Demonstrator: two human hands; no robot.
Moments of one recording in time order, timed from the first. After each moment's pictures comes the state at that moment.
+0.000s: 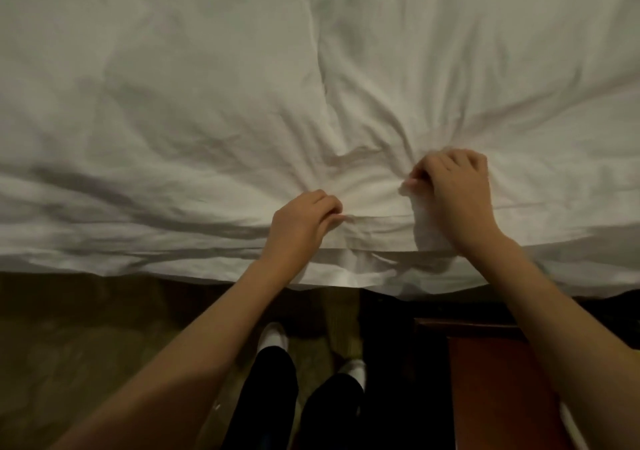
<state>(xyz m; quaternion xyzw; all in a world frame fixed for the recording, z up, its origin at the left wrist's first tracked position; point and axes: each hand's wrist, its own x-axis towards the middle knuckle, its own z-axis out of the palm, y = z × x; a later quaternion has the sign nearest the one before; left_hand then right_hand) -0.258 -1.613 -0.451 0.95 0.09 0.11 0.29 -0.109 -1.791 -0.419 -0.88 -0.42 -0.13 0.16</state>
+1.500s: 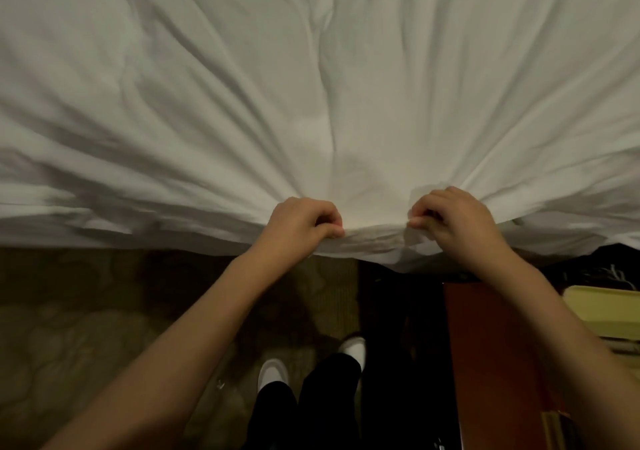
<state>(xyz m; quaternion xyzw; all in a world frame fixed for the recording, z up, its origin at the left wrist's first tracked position) -0.336 -1.631 -0.388 0.91 0.12 -0.08 0.39 -0.214 -1.843 -0.385 -0.89 -0.41 0.08 0.20</state>
